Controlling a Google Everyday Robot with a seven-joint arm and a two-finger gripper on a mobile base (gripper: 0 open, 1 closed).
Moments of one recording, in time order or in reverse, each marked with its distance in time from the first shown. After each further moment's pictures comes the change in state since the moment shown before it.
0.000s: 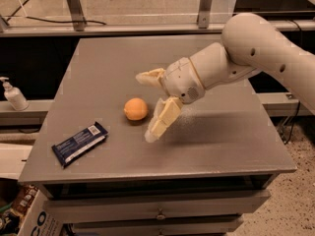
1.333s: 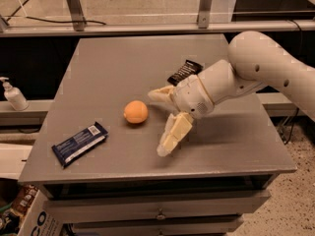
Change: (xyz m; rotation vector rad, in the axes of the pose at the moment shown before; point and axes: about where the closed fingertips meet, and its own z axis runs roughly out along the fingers) arm 0.051 0.015 -0.003 -0.013 0.057 0.085
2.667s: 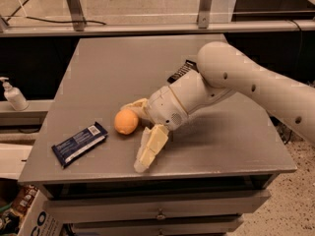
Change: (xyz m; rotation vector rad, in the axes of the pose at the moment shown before) arm -0.025 0.030 0.059 -0.158 -0.038 -0.025
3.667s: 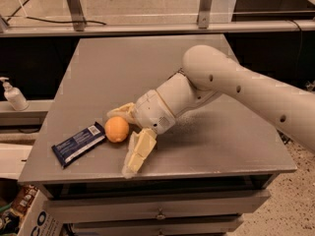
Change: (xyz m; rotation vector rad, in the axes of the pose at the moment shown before) arm -0.016 0.008 0.027 -0.064 -0.025 -0.020
